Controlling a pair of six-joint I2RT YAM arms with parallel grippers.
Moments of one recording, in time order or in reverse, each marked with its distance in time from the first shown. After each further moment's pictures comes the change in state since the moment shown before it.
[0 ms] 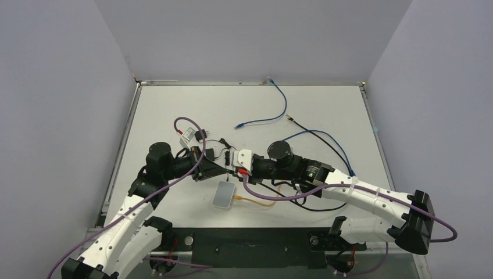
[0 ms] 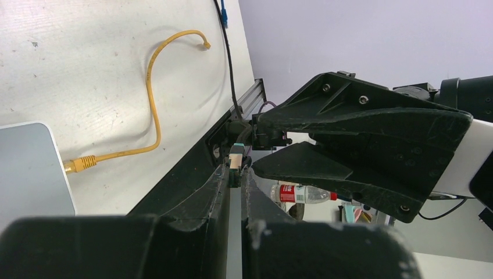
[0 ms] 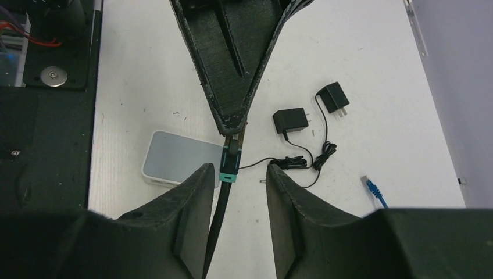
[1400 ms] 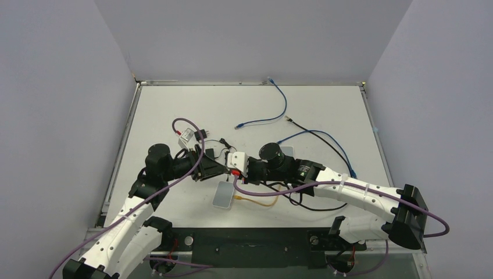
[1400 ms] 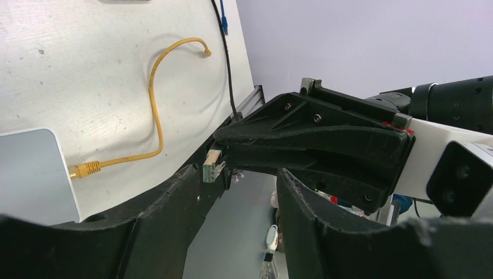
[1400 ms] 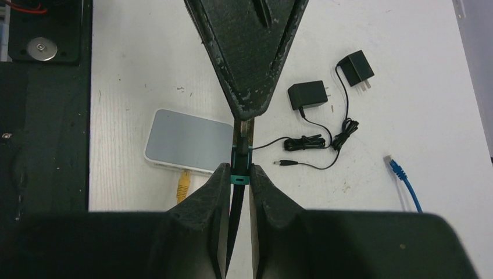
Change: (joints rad) left arm 0.014 -0.011 -0.033 0.047 -0.001 -0.018; right arm 0.010 0.078 -0.003 -0.021 0.029 0.016
